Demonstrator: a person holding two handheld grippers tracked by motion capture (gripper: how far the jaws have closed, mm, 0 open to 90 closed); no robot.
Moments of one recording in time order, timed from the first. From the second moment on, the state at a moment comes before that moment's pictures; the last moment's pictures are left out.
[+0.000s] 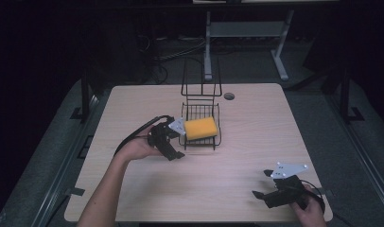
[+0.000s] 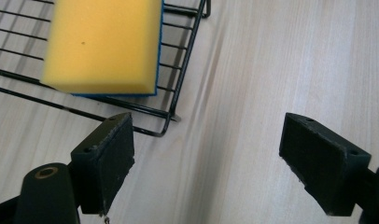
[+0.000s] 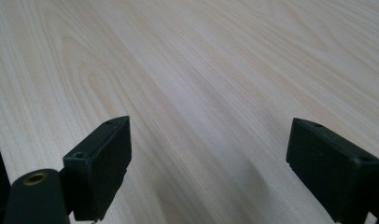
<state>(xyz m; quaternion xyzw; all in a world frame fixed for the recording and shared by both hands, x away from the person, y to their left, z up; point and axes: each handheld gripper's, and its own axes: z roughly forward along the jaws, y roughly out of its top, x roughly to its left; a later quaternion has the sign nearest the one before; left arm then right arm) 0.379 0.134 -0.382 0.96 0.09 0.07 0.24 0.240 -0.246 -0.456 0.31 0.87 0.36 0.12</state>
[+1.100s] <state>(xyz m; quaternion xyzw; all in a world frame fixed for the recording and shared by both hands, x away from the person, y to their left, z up) 0.345 0.155 -0.394 0.96 0.10 0.08 0.26 0.240 -0.247 -0.458 0.31 0.87 0.36 0.12</state>
